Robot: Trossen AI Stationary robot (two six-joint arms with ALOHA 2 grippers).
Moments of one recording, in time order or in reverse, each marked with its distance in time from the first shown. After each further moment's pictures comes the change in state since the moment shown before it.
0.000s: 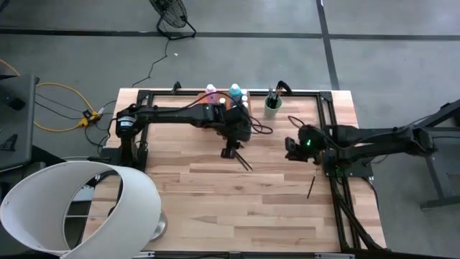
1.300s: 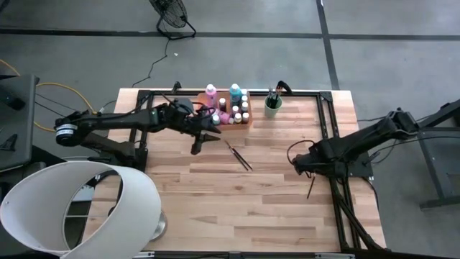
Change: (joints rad) left arm 0.110 -0.666 -0.799 0.640 0.150 -0.192; right arm 0.428 0.333 0.235 -0.699 0.118 0.518
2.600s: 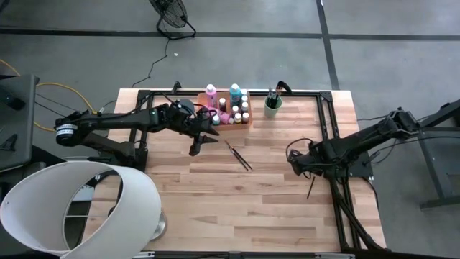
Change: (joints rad) left arm 0.000 0.001 0.000 -0.065 0.009 0.030; right arm 0.017 -0.028 -0.043 0.211 0.186 0.106
